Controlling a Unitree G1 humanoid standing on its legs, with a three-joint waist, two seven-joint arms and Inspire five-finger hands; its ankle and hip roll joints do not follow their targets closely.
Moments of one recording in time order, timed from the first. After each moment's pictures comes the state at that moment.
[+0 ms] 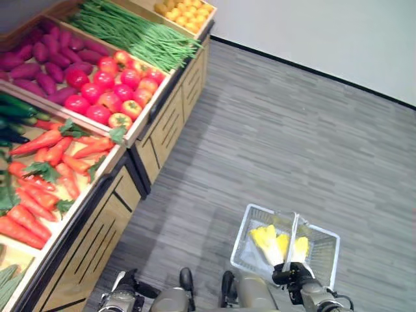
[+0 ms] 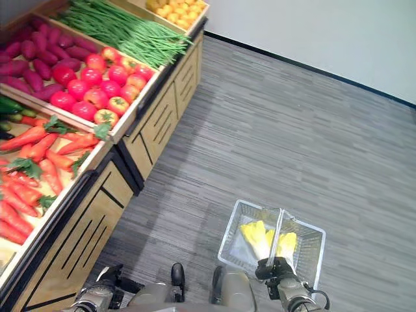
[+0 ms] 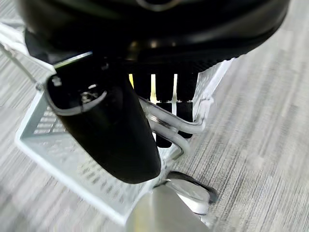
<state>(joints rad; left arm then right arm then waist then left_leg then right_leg) -0.11 0.28 -0.18 1.27 -0.04 0.02 0.15 -0.13 -0.25 0.19 1.27 0.09 -0.01 -0.10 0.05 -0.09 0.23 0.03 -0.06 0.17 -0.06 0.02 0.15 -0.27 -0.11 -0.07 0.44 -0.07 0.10</state>
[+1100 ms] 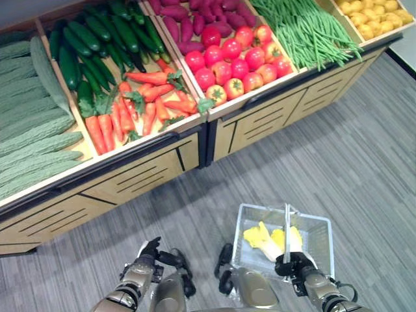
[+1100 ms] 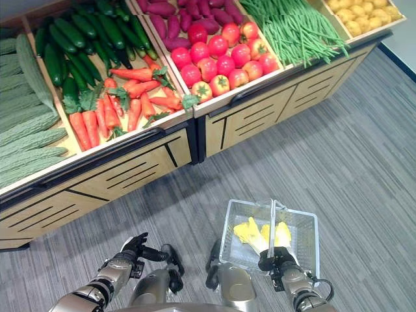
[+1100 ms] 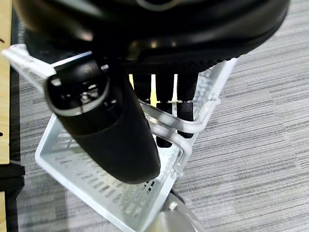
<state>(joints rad) -0.21 0.21 -0.25 1.18 -0.14 0.02 0.10 -0.15 -0.30 0.20 1.24 0.08 -0.02 -0.09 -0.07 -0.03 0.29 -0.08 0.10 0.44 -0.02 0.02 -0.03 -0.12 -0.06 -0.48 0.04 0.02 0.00</state>
